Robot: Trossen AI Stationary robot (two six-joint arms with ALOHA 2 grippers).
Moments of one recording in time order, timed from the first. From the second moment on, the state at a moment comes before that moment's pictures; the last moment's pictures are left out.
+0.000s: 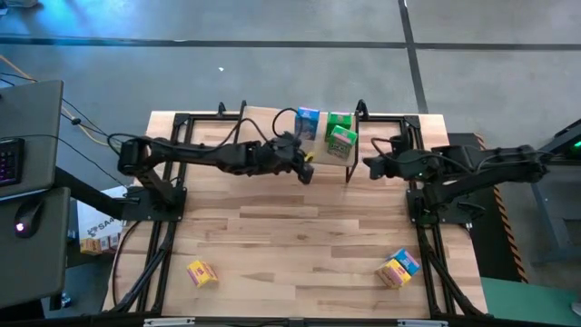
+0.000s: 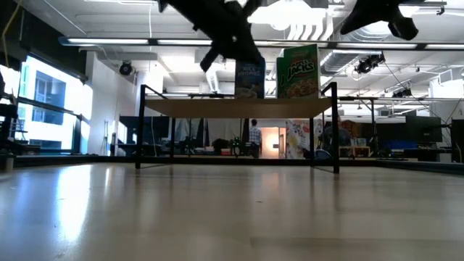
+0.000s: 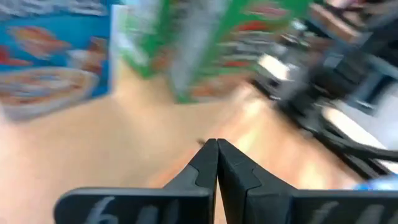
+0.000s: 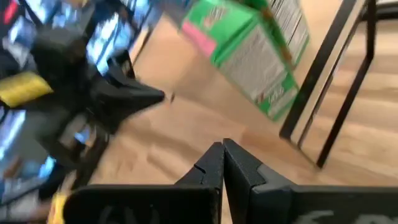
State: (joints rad) left arm 0.08 1.68 1.29 -0.13 -0.30 -0.60; right arm 0.13 0.84 0.97 -0.79 0.52 1.17
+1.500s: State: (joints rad) left arm 0.03 1.09 0.68 0.60 -0.12 -0.62; right arm 0.43 1.13 1.12 -1.23 -0.34 1.33
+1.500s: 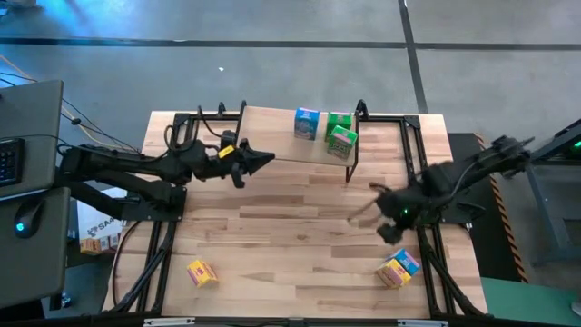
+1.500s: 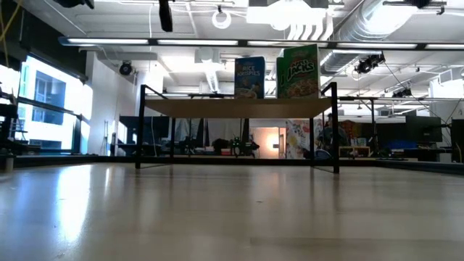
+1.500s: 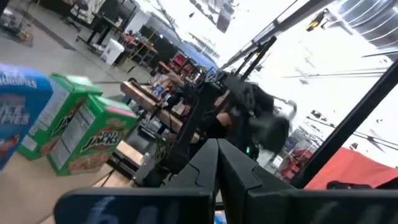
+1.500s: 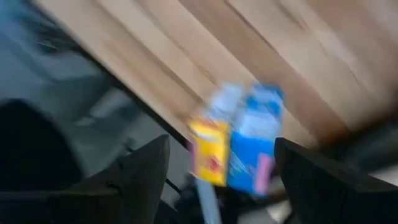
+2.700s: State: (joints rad) left arm 0.03 1.08 0.68 0.52 -0.16 -0.64; right arm 0.91 1.32 1.05 -1.18 -0.14 1.76
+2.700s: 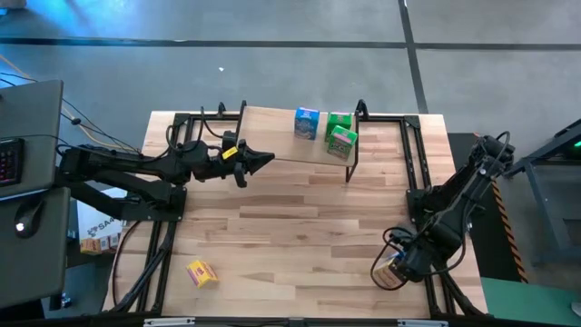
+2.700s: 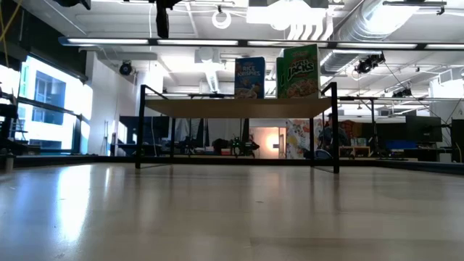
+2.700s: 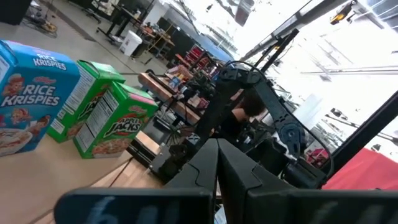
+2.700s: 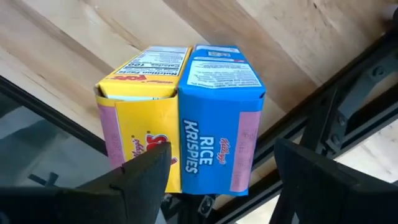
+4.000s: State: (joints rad) left arm 0.05 1.08 0.68 0.52 -0.16 -0.65; right arm 0.91 1.29 1.01 -1.15 -0.10 1.70
